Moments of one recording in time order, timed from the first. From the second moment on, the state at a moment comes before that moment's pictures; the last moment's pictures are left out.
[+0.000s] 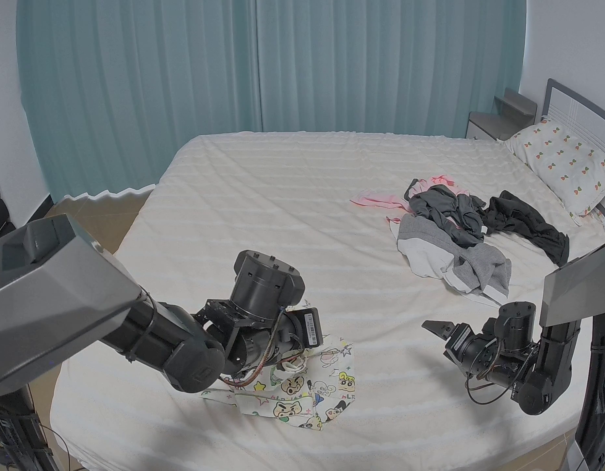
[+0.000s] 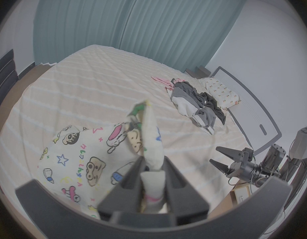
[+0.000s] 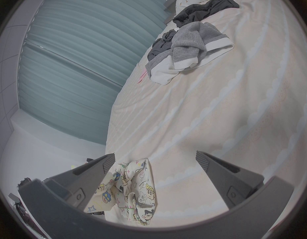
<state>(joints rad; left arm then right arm) -0.71 2.08 -0.96 -0.49 0.16 -0.63 0.29 2.28 -0.24 -1.55 0.09 0.99</state>
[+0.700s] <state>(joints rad) -0.67 1.88 -0.75 -0.52 0.13 -0.78 0.30 2.29 -0.23 -1.55 0.09 0.99</state>
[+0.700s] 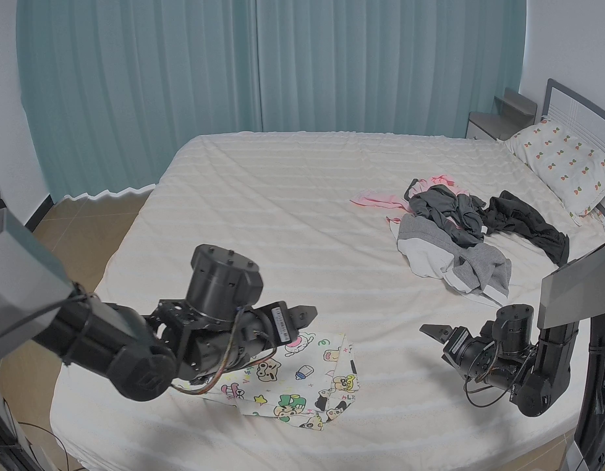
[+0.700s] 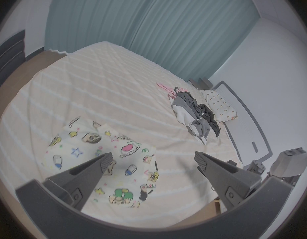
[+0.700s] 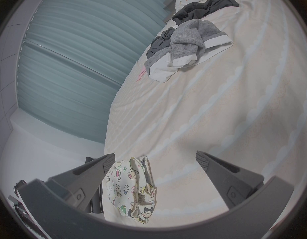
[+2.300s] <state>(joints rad) -0.38 1.74 -0.44 -0.80 -0.16 -0.98 0.54 2.37 -0.36 -1.55 0.06 0.89</state>
